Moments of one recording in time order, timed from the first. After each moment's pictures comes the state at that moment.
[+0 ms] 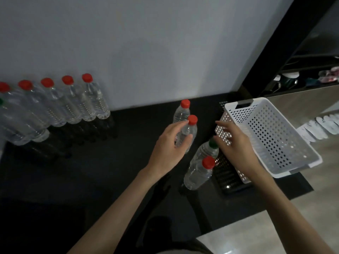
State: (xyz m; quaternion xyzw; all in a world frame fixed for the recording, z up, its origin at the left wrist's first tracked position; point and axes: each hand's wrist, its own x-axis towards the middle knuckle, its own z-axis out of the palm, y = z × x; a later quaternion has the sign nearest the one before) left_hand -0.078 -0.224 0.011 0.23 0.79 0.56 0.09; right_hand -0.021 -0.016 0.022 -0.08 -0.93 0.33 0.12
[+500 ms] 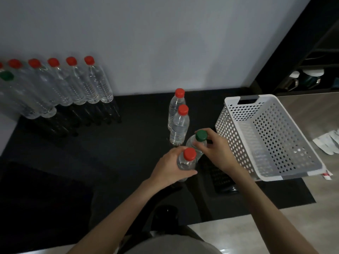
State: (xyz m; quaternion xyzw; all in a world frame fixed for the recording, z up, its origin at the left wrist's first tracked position) left_hand -0.018 -0.174 -0.056 0.14 0.85 0.47 0.19; right_hand -0.028 0.015 -0.034 0.01 -0.89 0.46 0.02
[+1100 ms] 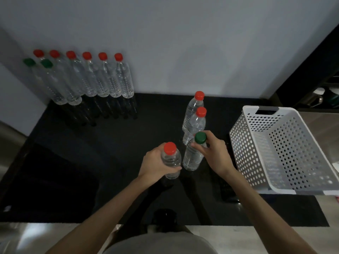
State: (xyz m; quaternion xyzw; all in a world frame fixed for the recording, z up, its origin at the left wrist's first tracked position) left_hand -0.006 -0.238 -0.060 0.03 0.87 0.49 0.08; right_hand -0.031 -0.028 -0.028 0.05 -0.89 0.46 -0.01
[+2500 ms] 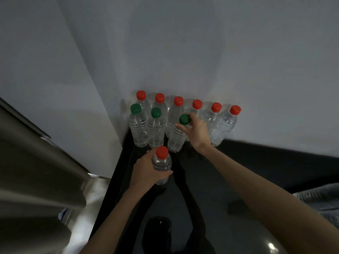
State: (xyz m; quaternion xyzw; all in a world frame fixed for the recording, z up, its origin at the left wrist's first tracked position) left_hand -0.198 -0.652 -0.075 -0.11 0.85 0.51 0.03; right_hand -0.328 -0.493 -0.037 0.12 -0.88 0.47 0.02
